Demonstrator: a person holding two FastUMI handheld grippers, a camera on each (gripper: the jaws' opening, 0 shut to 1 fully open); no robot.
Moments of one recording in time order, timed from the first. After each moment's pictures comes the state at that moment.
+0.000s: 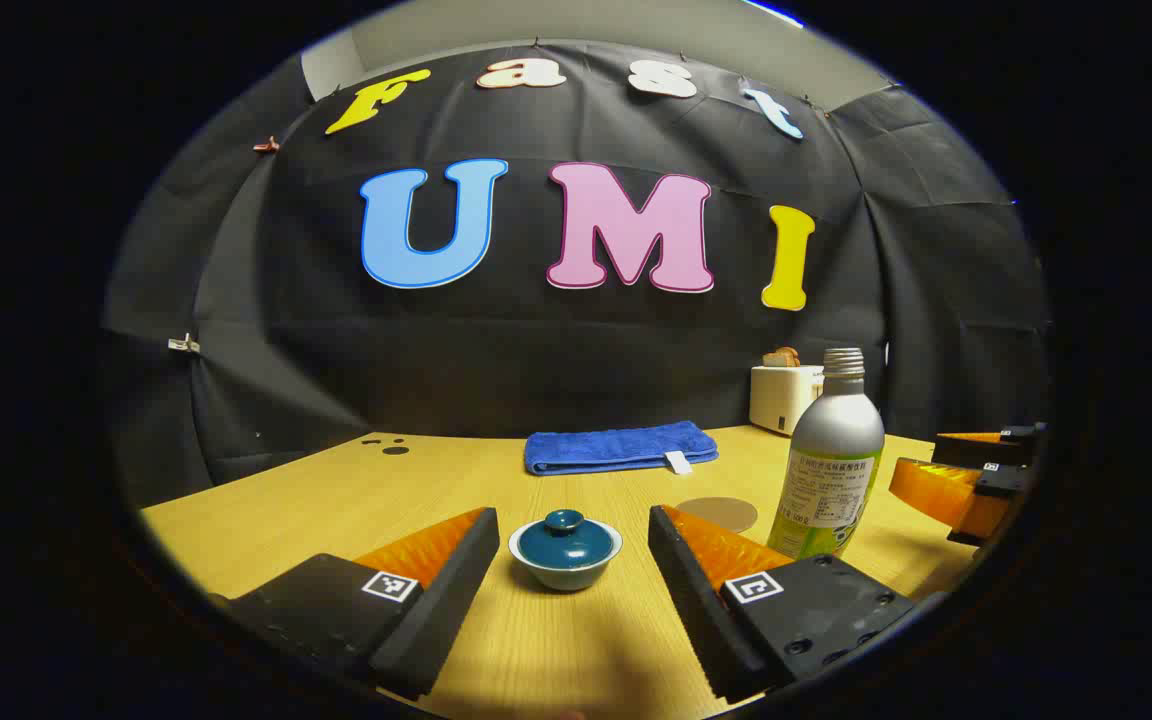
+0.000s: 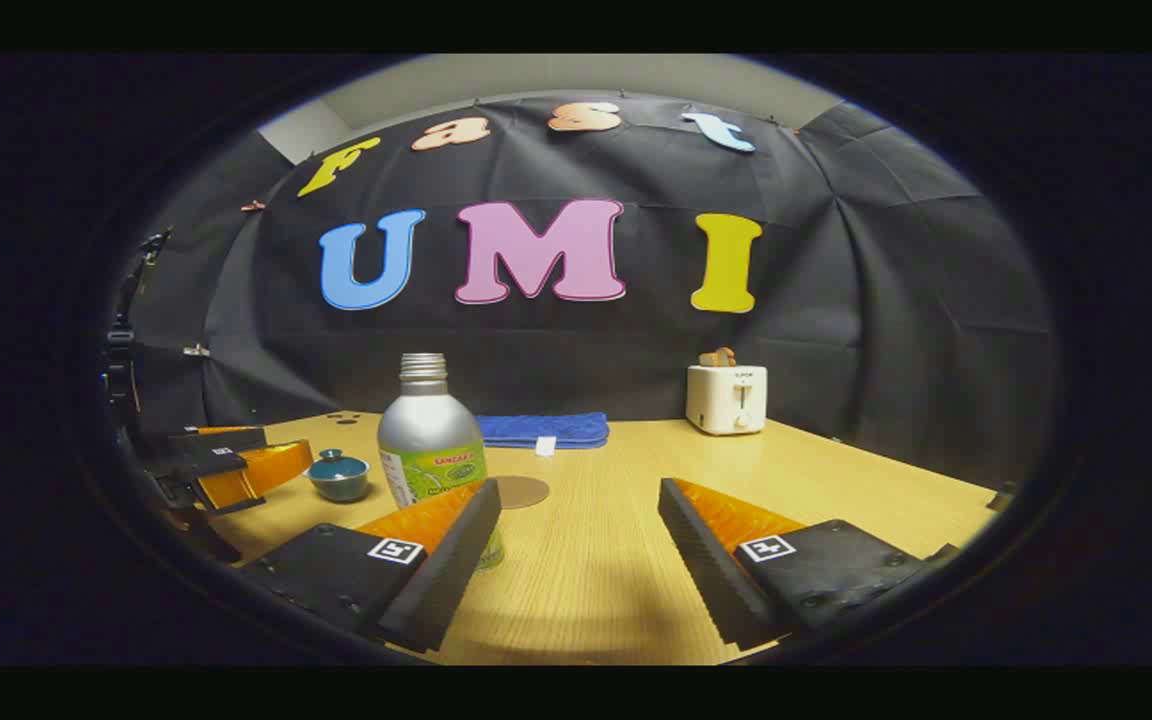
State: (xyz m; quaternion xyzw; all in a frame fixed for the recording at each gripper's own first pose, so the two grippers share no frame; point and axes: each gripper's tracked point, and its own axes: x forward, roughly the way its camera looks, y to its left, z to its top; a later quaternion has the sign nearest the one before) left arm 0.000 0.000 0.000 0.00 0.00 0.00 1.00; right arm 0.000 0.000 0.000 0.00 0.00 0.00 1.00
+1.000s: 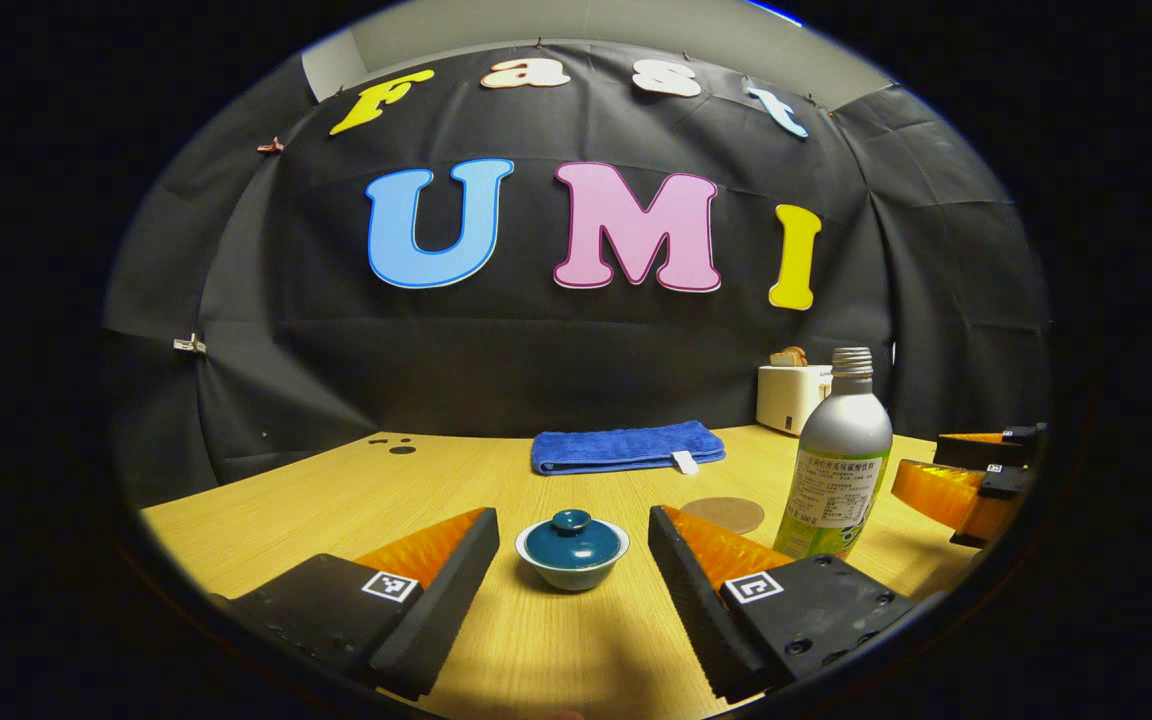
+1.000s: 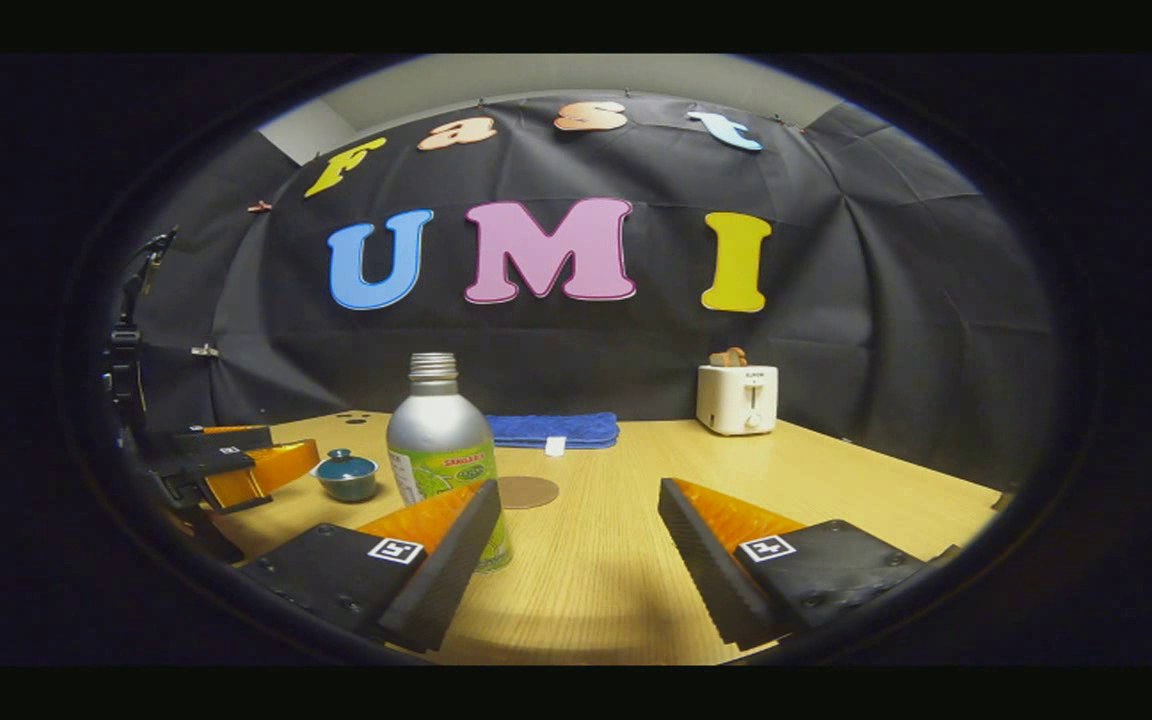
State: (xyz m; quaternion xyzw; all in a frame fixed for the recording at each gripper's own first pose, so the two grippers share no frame) left arm 0.000 0.002 -0.003 0.00 0.00 0.01 1.00; right arm 0.002 0.003 -0.001 0.00 0.00 0.01 1.00
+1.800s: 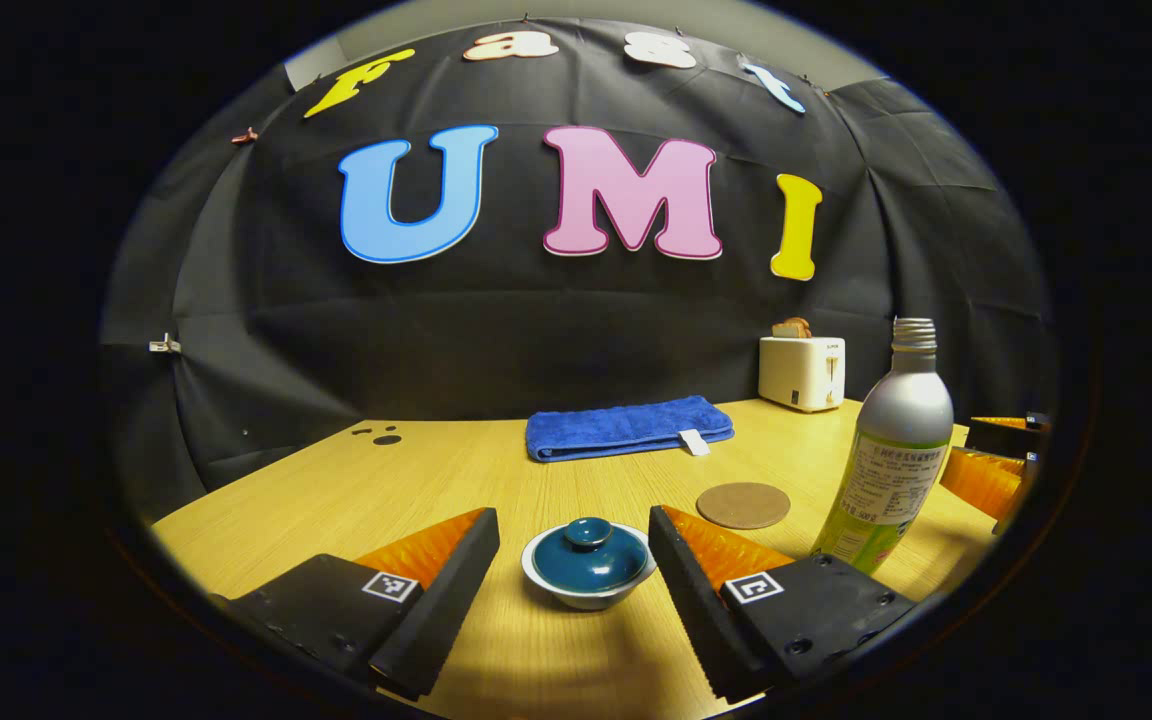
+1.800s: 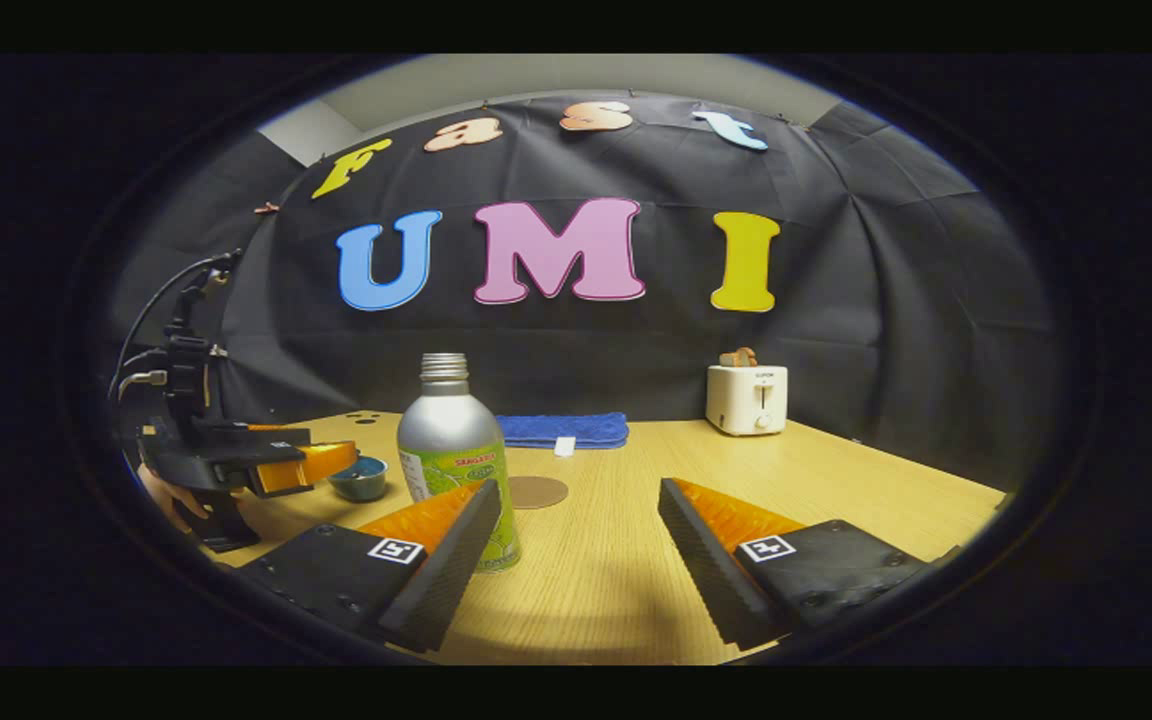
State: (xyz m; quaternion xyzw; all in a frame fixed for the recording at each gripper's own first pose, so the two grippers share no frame) left arm 0.050 0.013 -0.019 0.02 0.06 -0.01 1.00; right arm 0.000 0.009 -0.001 0.00 0.00 0.03 1.00
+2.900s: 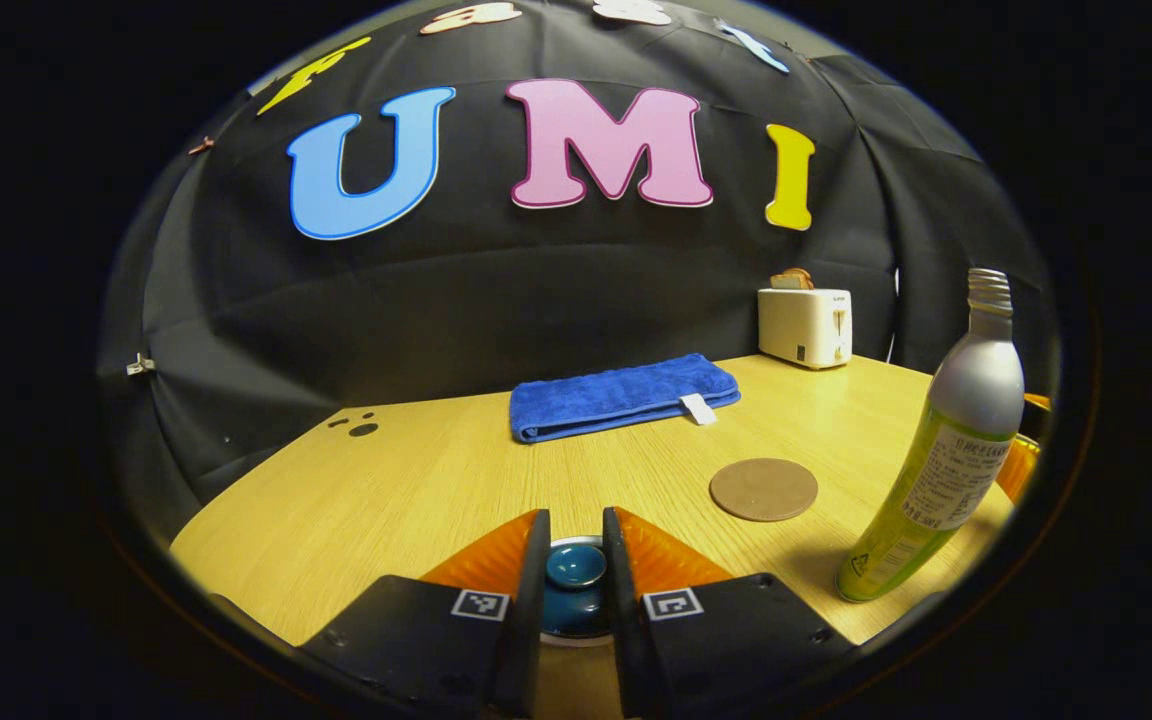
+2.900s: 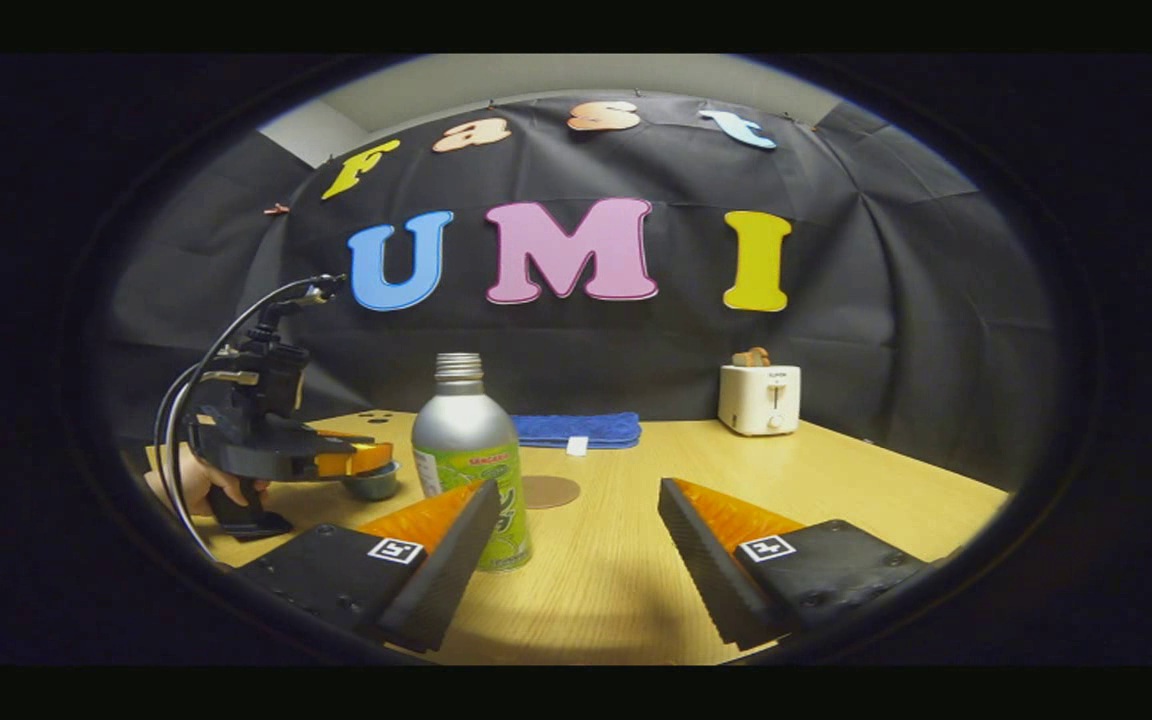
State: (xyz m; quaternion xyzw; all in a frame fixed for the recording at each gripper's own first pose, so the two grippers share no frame) left arm 0.088 0.011 -0.032 0.04 0.11 -0.01 0.99; right arm -0.003 0.027 -0.002 0.00 0.00 0.08 1.00
